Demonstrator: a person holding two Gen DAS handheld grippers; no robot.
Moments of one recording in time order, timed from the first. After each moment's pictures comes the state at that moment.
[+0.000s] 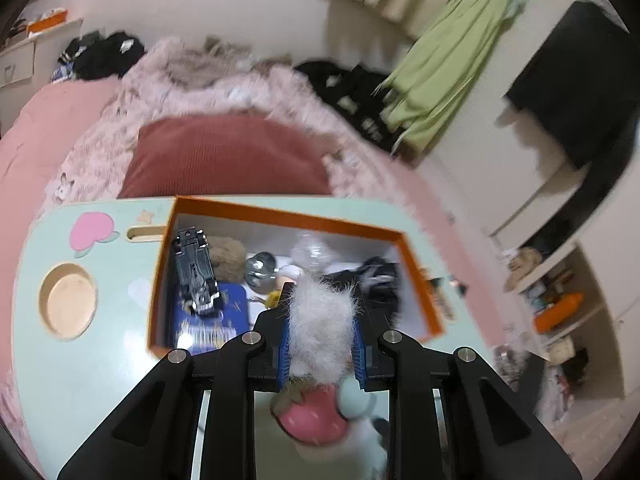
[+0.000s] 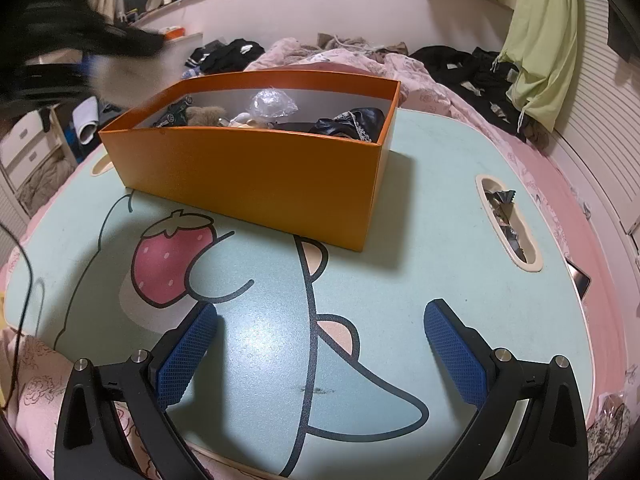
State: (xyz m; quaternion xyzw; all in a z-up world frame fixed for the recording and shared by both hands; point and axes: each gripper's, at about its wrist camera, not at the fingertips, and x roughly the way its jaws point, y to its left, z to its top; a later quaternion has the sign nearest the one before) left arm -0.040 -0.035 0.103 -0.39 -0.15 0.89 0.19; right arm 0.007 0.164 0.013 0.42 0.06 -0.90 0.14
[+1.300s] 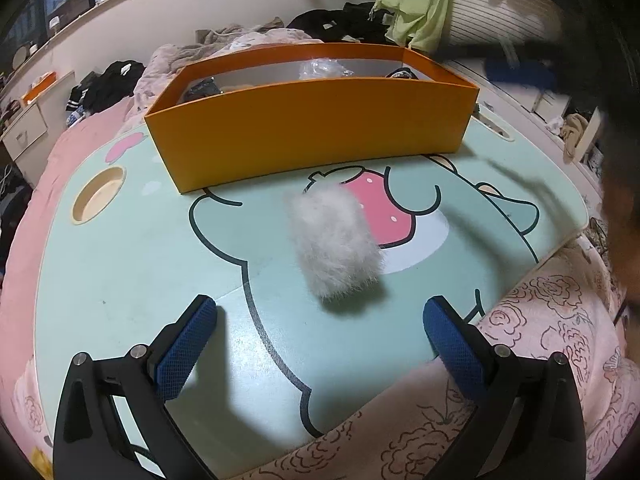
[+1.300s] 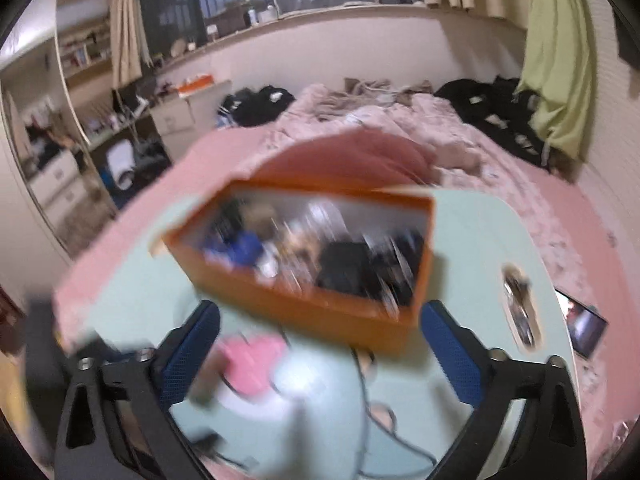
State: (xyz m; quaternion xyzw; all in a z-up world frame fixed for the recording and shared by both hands) left arm 0.043 0.002 -0.001 -0.45 0.05 0.88 0.12; right arm -0.022 0.157 0.083 0.37 0.00 -0.91 0.21
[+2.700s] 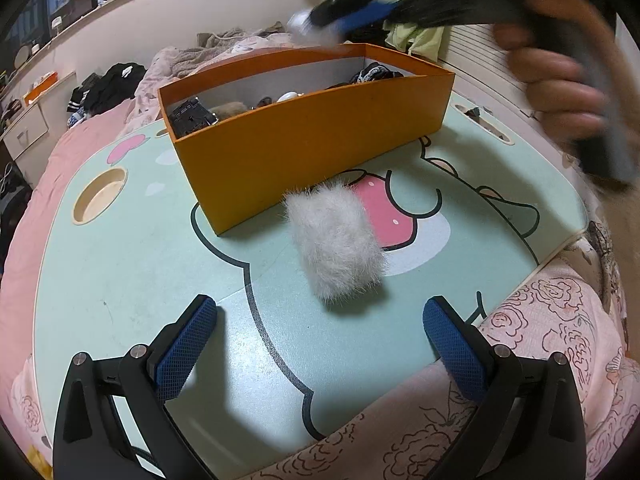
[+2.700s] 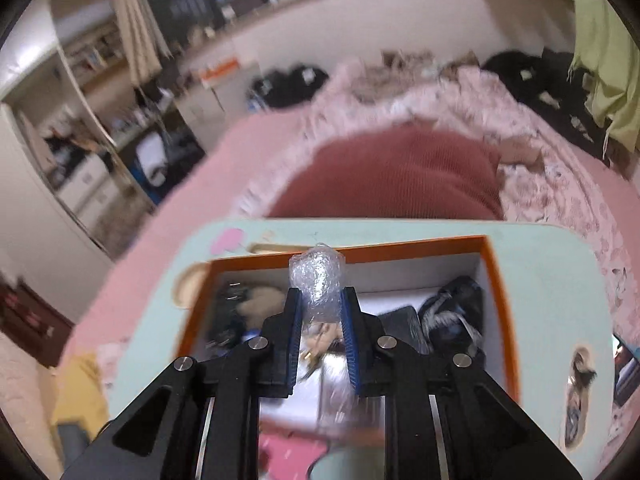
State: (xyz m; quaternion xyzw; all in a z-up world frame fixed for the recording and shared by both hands) left arm 0.044 -0.002 0.001 -0.44 0.04 0.89 0.12; right arm -0.094 0.126 0.091 0.40 -0.04 -0.87 0.29
